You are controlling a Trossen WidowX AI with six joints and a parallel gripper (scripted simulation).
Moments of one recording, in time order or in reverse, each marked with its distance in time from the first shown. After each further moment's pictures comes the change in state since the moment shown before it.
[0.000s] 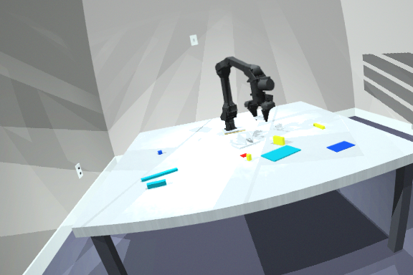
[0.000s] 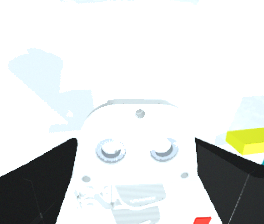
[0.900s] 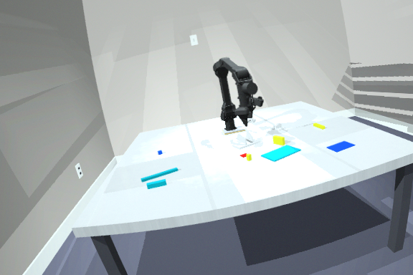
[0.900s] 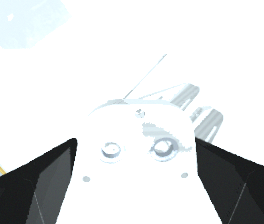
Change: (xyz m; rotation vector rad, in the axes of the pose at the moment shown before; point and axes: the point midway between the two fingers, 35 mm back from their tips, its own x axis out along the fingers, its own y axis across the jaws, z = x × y) arm 0.000 0.016 -0.071 0.913 0.006 0.000
